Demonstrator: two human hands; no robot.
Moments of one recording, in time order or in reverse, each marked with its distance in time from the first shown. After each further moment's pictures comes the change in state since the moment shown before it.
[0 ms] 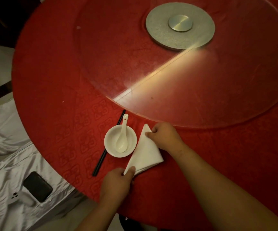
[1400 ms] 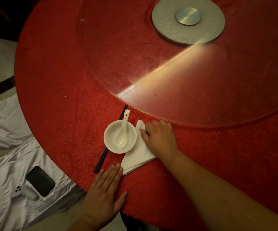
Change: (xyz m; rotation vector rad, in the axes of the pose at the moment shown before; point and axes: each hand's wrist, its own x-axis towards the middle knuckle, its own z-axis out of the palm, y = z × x) left_hand 0.005 -0.103 -0.016 0.619 0.292 0.981; right_hand -0.001 0.004 0.056 -0.403 0.472 -0.440
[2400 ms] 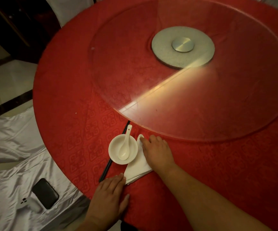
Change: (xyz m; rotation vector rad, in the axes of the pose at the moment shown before) left_hand 0.022 0.012 -0.028 0.078 -0.062 -0.045; right_hand -0.008 -0.015 -0.022 -0.103 -0.165 -0.079
